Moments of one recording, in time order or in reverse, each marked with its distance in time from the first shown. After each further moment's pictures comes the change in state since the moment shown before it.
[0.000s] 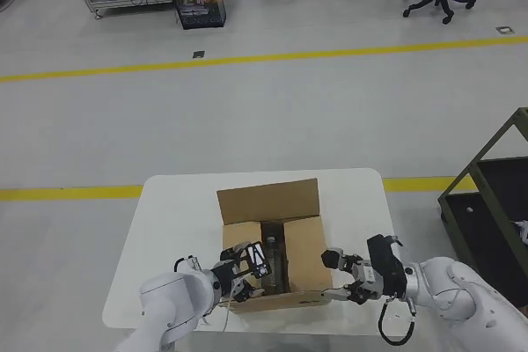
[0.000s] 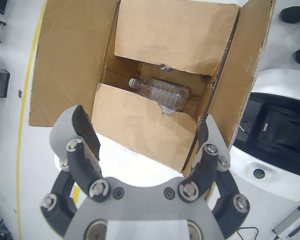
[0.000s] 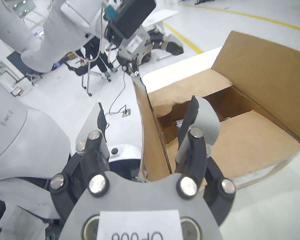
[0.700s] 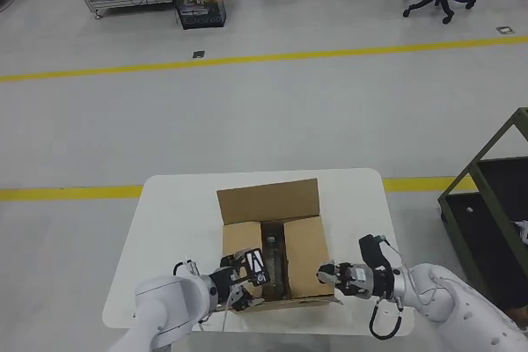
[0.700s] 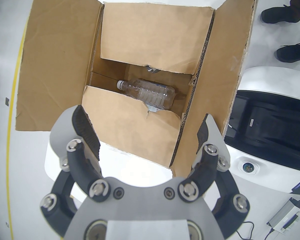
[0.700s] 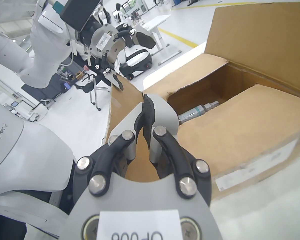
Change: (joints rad) left arm 0.016 0.032 -0.011 -0.028 -0.107 -0.026 -0.038; right arm 0.150 -0.037 -0.256 0.208 0.056 0.000 0.005
